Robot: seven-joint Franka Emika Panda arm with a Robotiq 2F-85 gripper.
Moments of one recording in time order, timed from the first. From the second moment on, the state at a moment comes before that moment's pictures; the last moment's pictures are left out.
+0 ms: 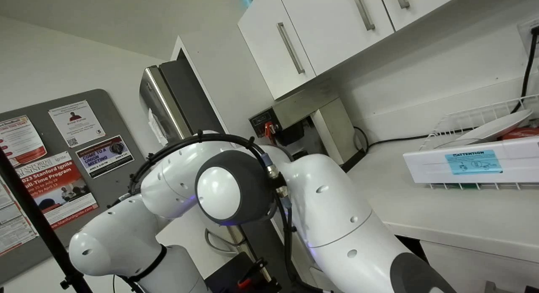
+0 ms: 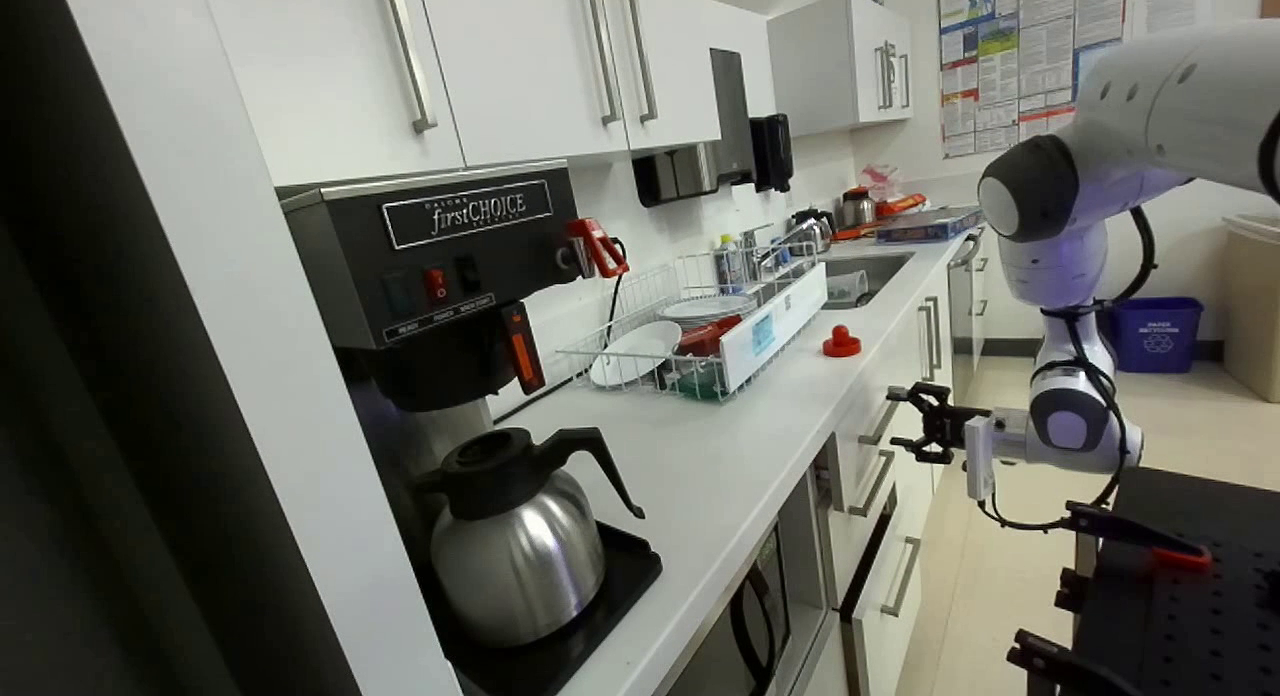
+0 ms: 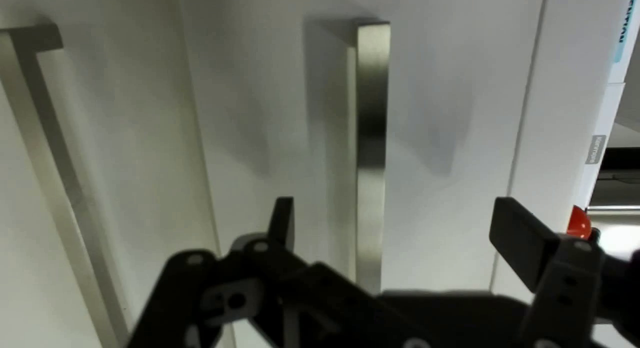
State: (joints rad) arm -0.77 1.31 -0.27 -1.64 2.27 1.53 -1.27
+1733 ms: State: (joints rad) arm -0.71 1.34 -0.30 -1.61 2.32 1.52 -1.29
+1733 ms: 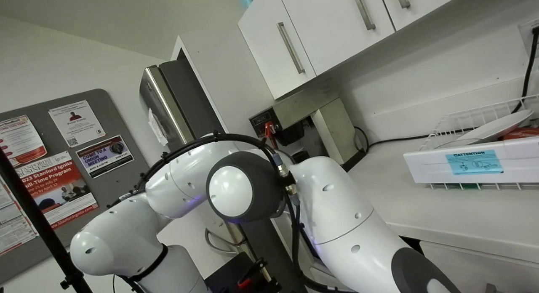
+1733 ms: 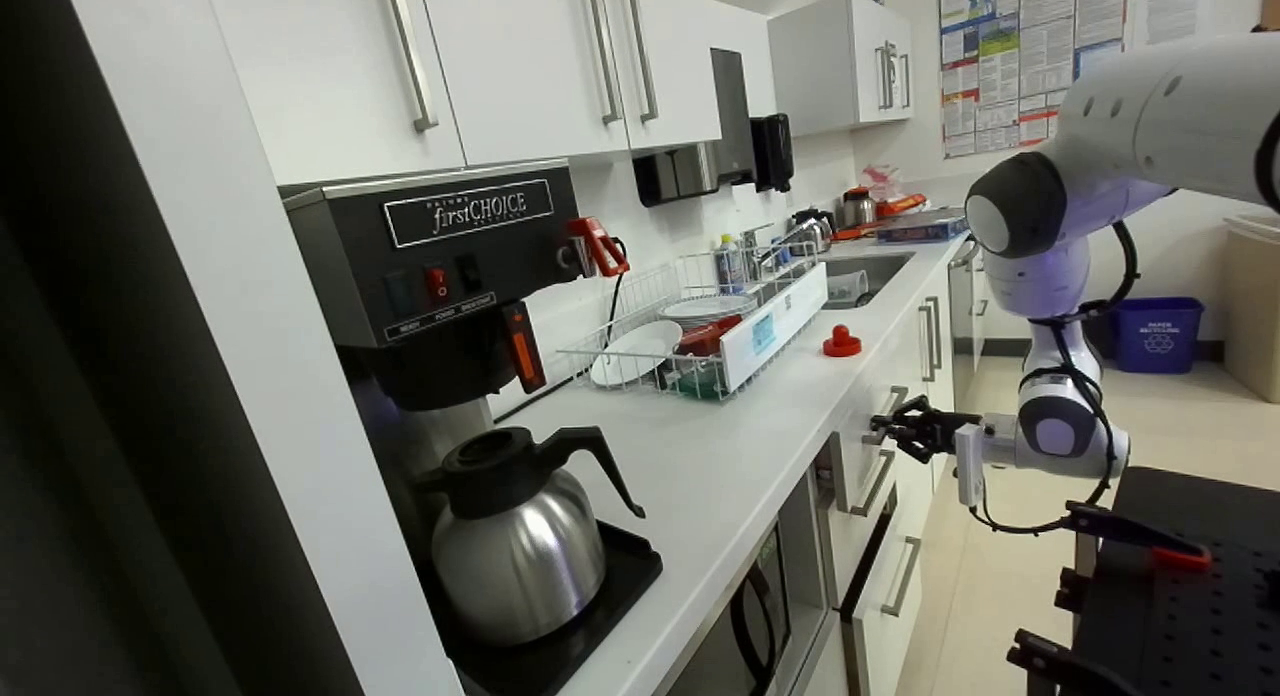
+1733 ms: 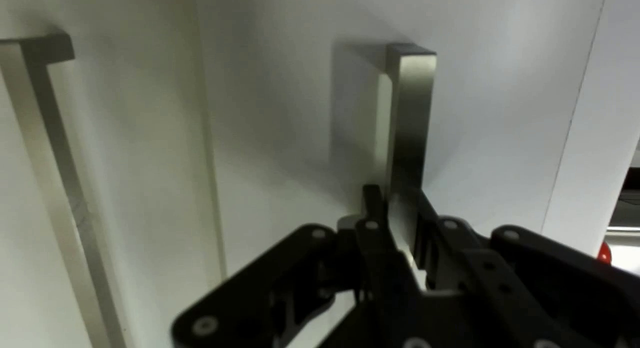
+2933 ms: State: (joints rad) arm -0.89 1.41 -0.42 -1.66 2.13 1.22 -1.33
